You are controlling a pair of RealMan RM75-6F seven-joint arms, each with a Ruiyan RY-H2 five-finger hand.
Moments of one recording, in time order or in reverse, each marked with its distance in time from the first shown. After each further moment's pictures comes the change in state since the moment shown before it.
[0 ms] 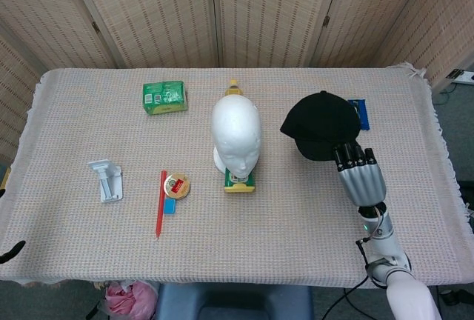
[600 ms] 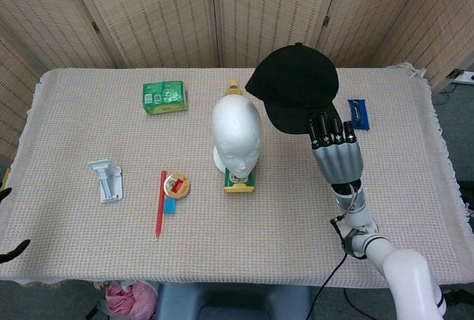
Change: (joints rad) left arm -0.016 0.000 -0.002 -0.005 -0.002 -0.027 -0.012; right arm 0.248 0.098 0.091 -0.314 0.002 0.026 -0.280
